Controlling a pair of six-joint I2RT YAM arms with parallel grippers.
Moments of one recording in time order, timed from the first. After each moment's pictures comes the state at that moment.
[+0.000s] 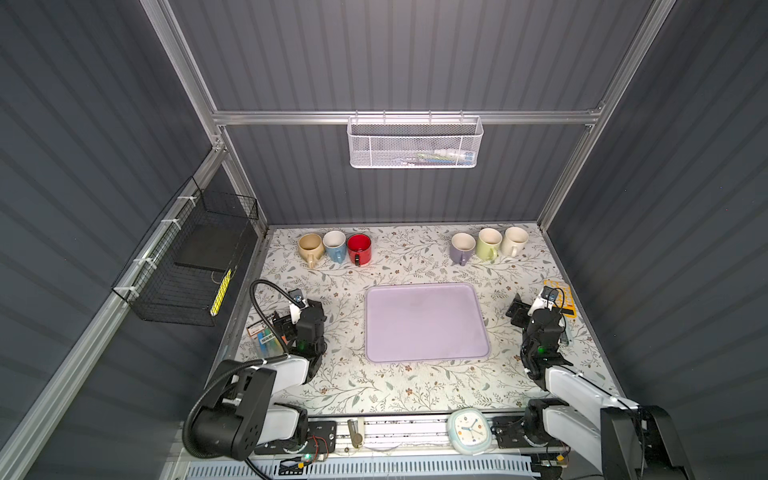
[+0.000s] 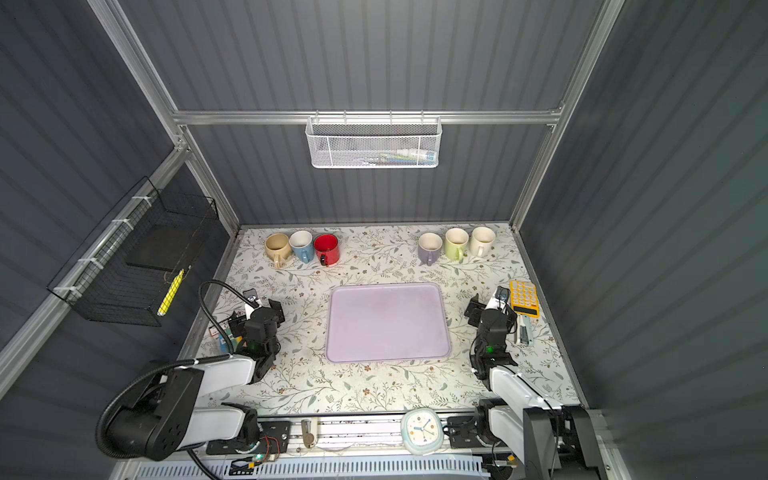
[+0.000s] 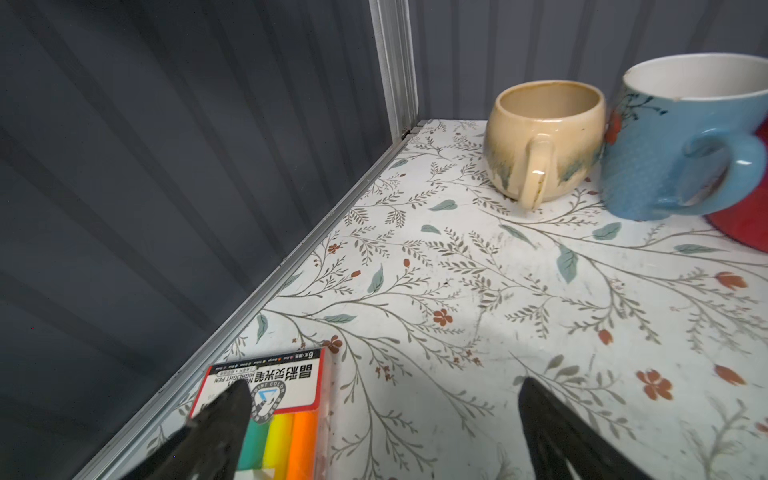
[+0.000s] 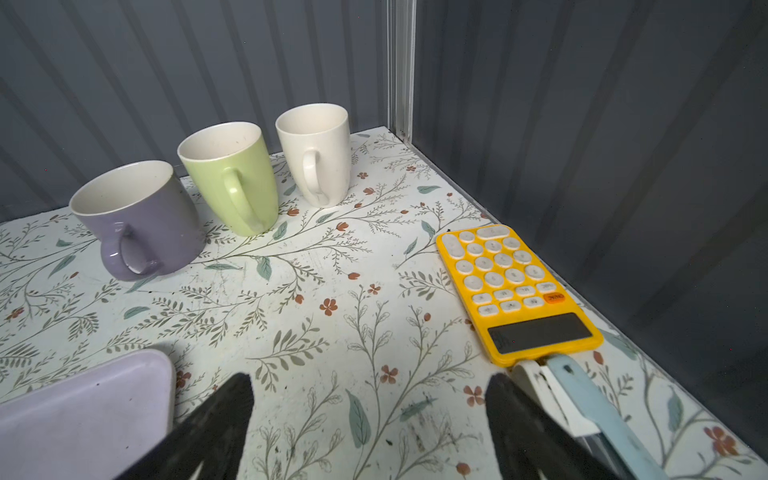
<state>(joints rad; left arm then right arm) -0.27 1.37 0.24 0.74 -0.78 -0.09 0.03 1.06 0.17 0.62 0.38 0.16</state>
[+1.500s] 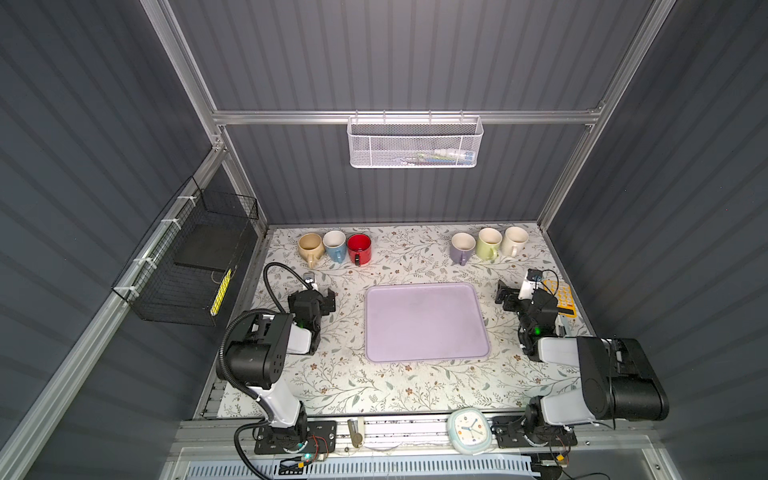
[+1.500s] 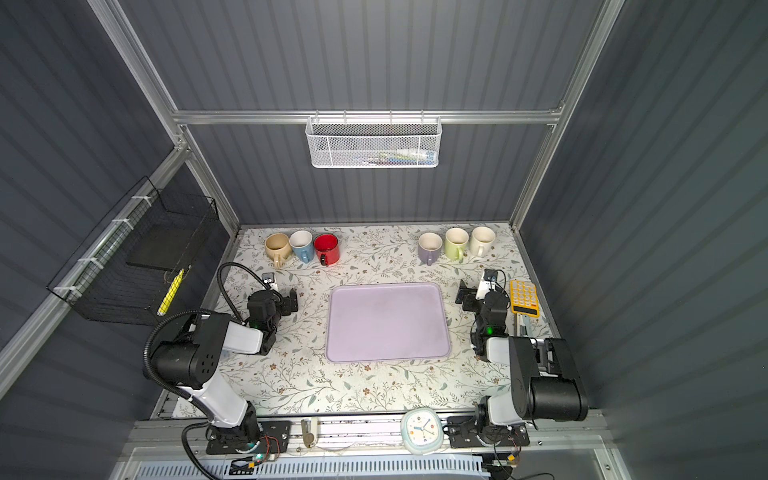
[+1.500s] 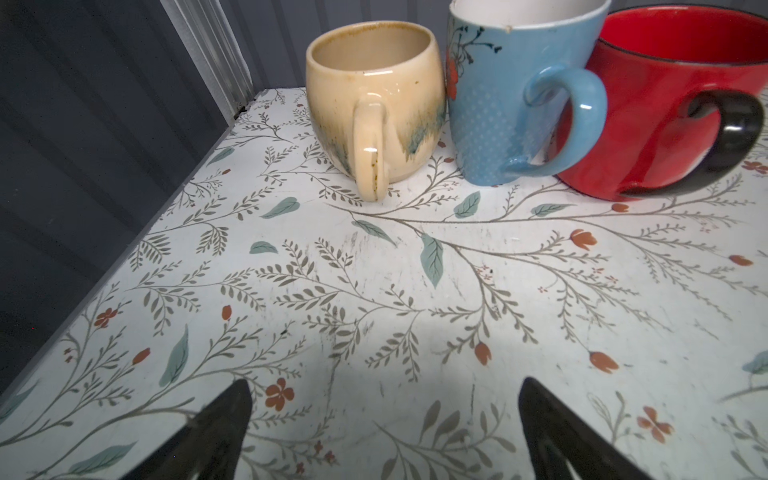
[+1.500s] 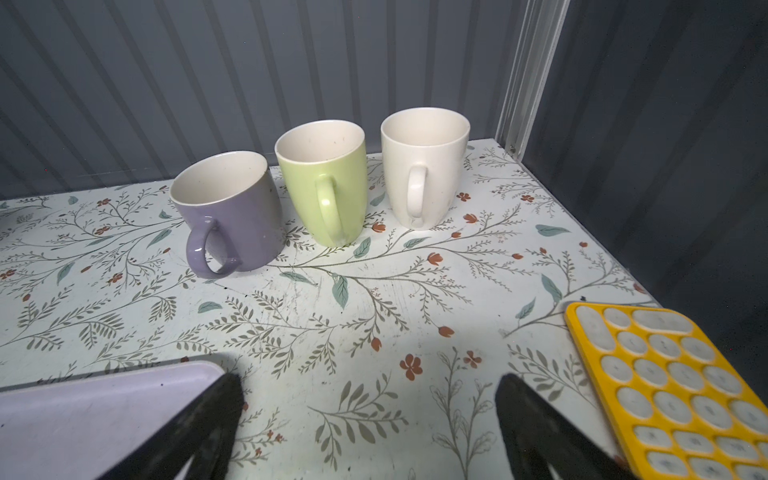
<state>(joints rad) -0.12 1.71 0.44 0.85 -0.24 0.01 -0.05 1.45 0.32 0.88 0.00 0.06</state>
